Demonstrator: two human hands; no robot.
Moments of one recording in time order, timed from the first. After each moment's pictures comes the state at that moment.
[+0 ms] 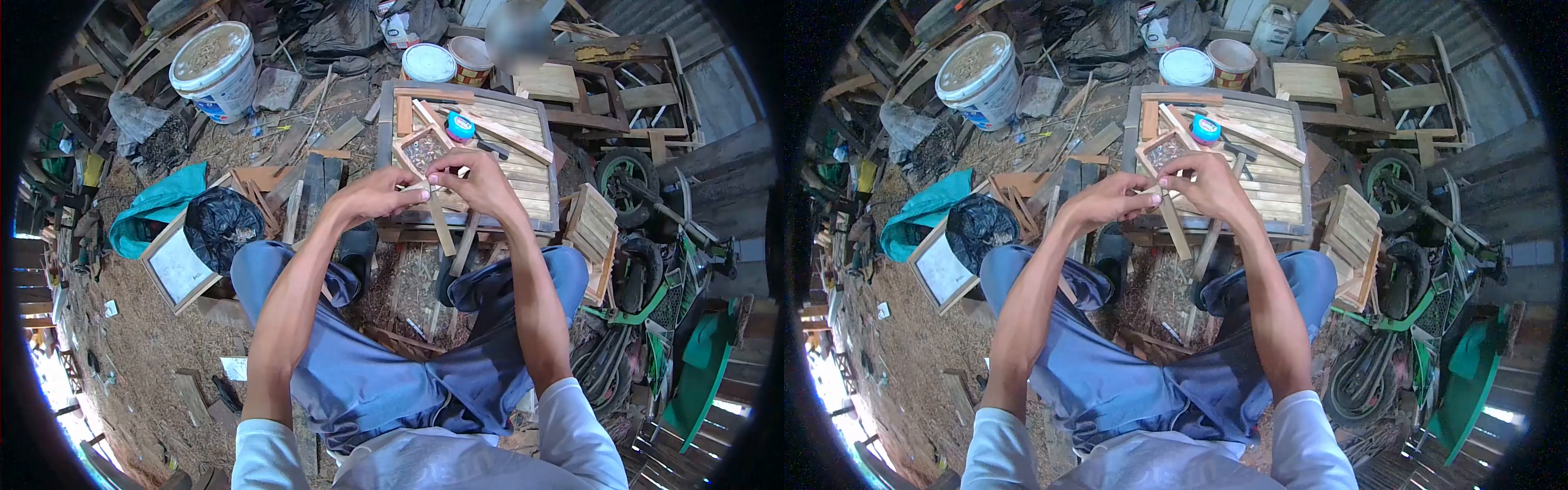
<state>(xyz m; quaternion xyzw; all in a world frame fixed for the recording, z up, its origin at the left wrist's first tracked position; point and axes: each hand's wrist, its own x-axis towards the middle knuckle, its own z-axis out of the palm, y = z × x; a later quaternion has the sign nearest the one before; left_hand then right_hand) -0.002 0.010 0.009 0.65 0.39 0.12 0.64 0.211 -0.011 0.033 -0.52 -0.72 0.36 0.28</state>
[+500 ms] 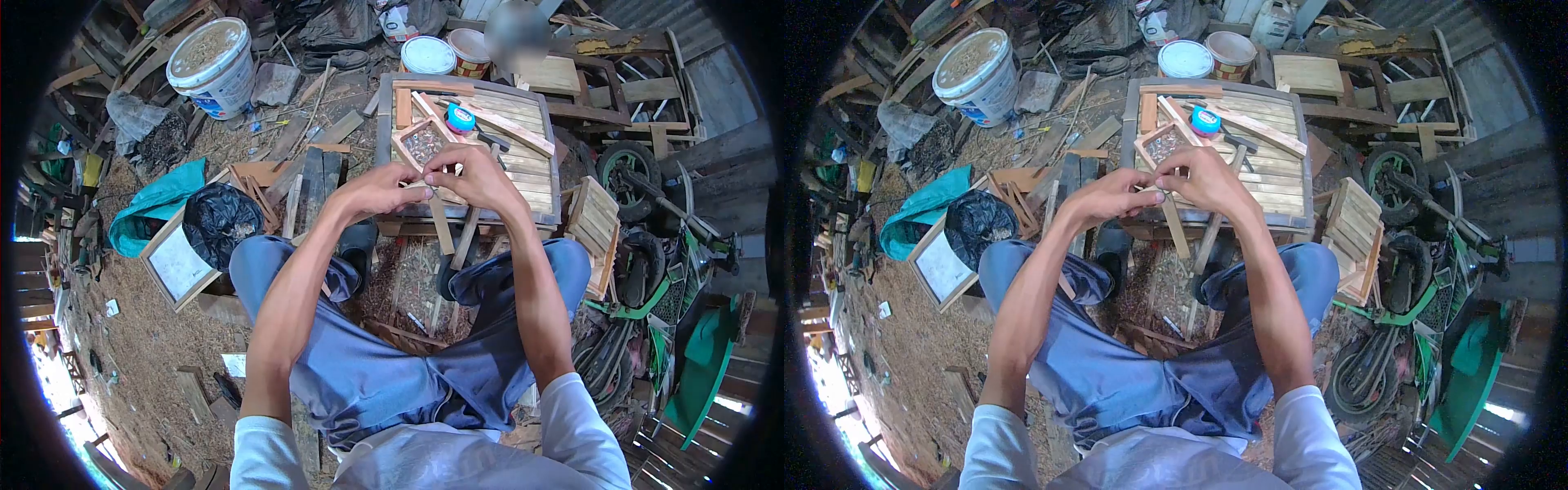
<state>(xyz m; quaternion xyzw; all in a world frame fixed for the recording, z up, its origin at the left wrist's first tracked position) 0.003 0.008 0.012 0.66 0.39 0.08 0.64 0.210 -0.009 0.033 -0.49 -0.77 0.35 0.23</state>
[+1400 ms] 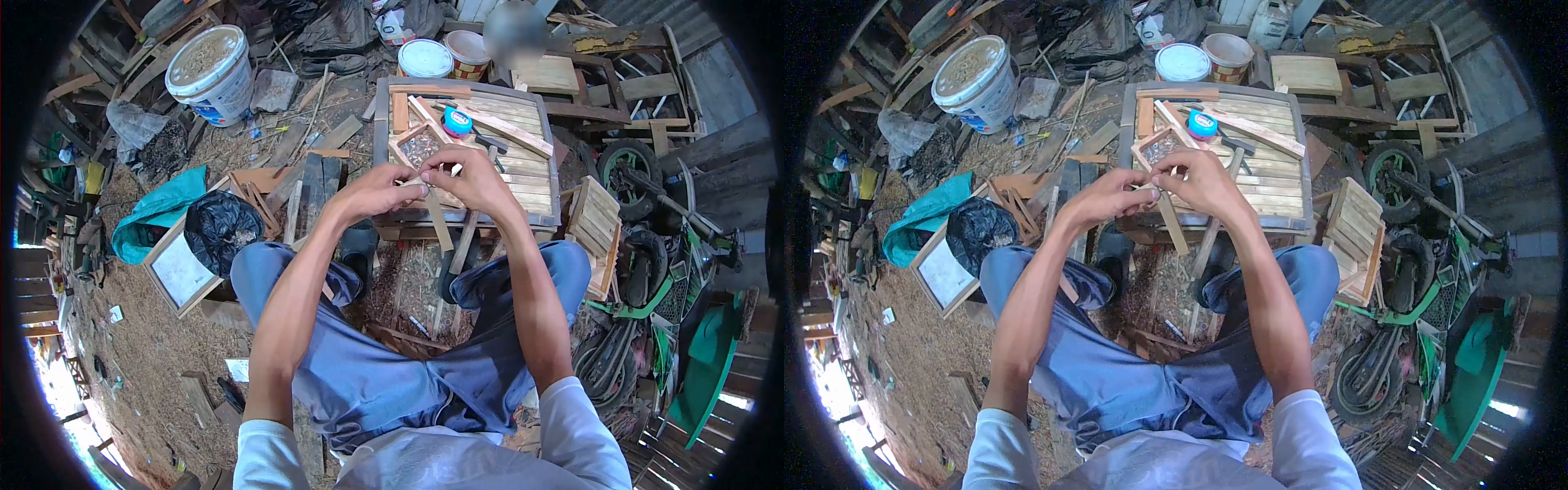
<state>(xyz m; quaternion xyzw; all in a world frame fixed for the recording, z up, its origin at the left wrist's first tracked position) 0.003 0.014 0.003 0.66 0.41 0.11 0.62 0.211 -0.007 0.020 -0.50 -0.73 0.34 0.30</state>
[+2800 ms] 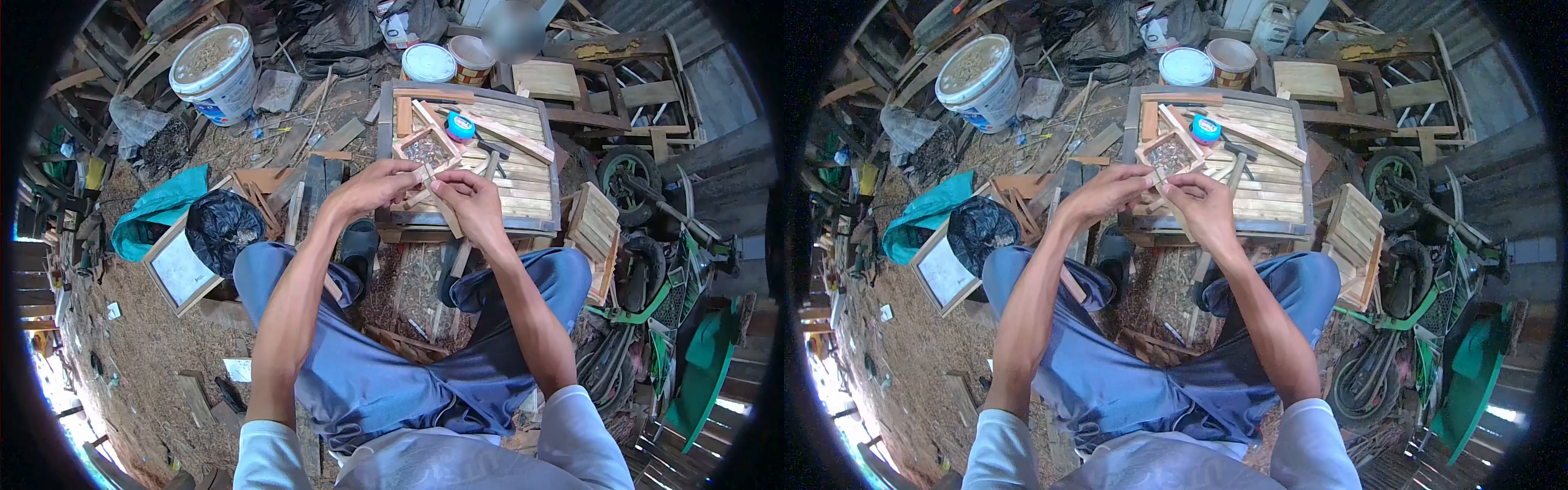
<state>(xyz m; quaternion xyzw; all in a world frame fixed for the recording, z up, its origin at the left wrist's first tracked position) -0.005 0.023 0.000 0.59 0.39 0.15 0.69 0.190 -0.045 -0.004 -0.57 -0.43 0.52 0.47</state>
